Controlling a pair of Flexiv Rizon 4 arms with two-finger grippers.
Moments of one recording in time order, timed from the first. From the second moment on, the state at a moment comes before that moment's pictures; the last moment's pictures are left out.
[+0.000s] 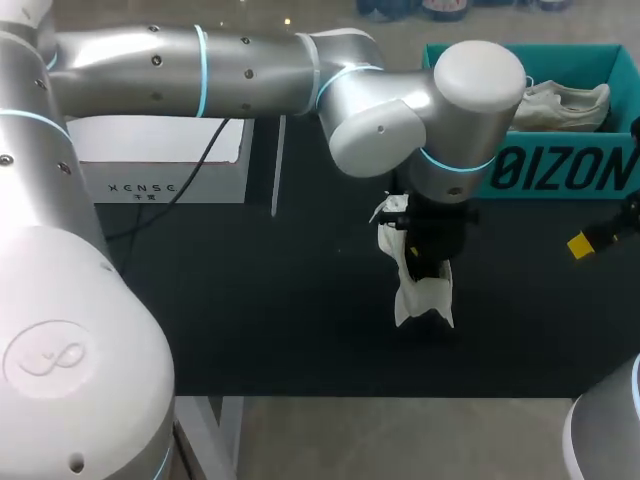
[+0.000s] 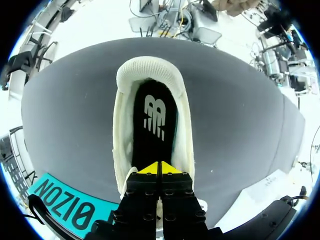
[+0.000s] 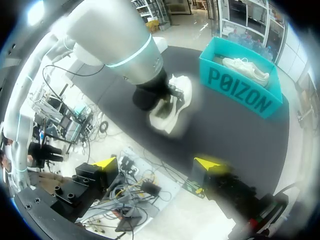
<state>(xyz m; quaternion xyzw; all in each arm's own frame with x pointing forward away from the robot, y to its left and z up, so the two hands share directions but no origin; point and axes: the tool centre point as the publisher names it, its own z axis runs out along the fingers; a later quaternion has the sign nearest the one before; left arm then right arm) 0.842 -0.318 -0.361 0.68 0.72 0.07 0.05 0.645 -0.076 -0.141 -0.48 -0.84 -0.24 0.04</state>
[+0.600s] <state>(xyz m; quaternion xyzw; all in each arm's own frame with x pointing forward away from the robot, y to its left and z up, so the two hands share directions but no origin) 0.843 -0.328 -0.377 0.67 0.74 0.05 0.04 0.645 -0.076 -0.141 -0.48 -0.84 -0.24 0.04</state>
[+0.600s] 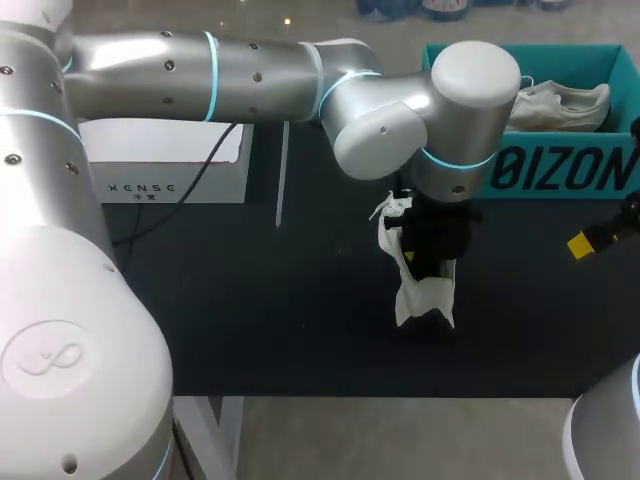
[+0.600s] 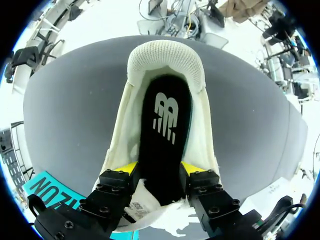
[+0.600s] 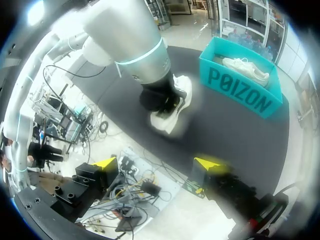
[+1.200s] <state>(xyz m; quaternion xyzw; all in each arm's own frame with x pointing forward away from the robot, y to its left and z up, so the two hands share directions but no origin) 0.844 -0.323 -0.374 0.67 0.74 0.04 0.04 0.645 -0.076 -0.141 -0.48 -0.84 -0.24 0.04</state>
